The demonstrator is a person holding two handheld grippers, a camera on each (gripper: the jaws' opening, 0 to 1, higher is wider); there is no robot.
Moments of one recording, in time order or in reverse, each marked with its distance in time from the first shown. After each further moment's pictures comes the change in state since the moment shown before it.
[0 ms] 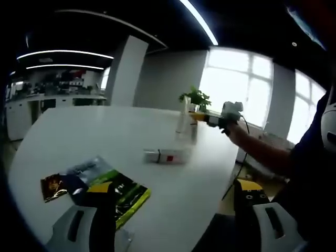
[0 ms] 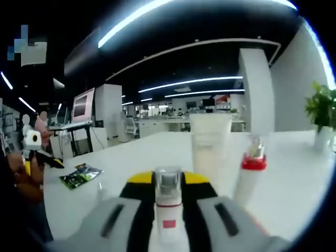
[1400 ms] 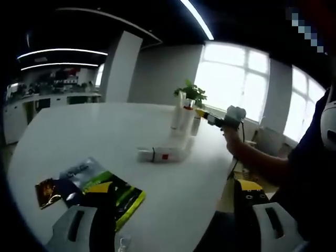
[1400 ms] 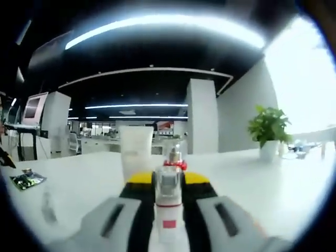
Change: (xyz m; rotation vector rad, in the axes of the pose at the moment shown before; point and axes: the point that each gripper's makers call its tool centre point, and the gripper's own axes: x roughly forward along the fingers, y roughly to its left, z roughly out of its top) left arm 0.008 -0.005 0.000 0.021 0.052 -0.032; right arm -0.045 -0.076 0.010 -0.092 -0.194 -0.501
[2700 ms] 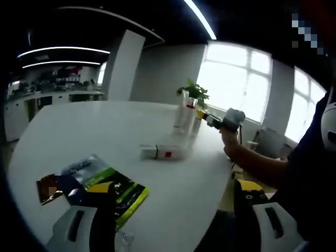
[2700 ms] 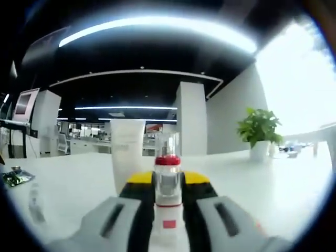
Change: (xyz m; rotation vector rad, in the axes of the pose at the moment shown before) left arm -0.003 0.002 -0.005 -0.016 0.005 0.013; right arm 0.005 -0.006 -0.015 -0.016 -0.014 -0.091
